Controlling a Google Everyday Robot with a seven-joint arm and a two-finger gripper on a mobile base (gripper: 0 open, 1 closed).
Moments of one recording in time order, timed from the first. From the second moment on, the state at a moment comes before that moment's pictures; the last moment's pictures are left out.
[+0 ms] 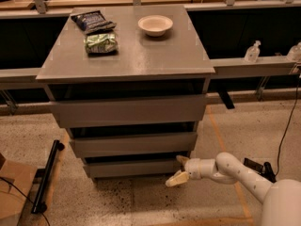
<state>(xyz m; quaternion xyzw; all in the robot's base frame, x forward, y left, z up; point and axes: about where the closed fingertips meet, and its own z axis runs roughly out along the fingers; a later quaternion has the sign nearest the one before) 0.595 -0.107 0.335 -0.38 0.75 0.41 0.35</state>
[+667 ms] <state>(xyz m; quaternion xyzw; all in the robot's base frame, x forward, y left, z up) 0.625 -0.101 0.311 -0.37 0.74 0.43 0.36</state>
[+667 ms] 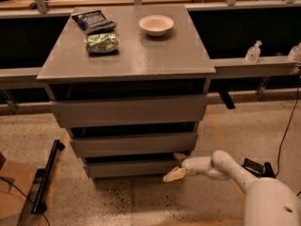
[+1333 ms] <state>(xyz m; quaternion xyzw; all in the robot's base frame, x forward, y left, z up) 0.665 -0.091 0.285 -0.38 0.73 0.41 0.38</state>
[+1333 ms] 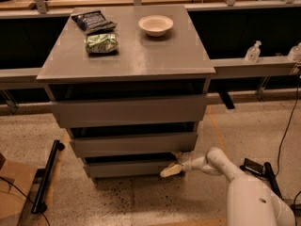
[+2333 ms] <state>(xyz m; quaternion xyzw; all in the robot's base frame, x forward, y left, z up) 0.701 -0.087 0.213 -0.37 0.77 0.38 0.36</state>
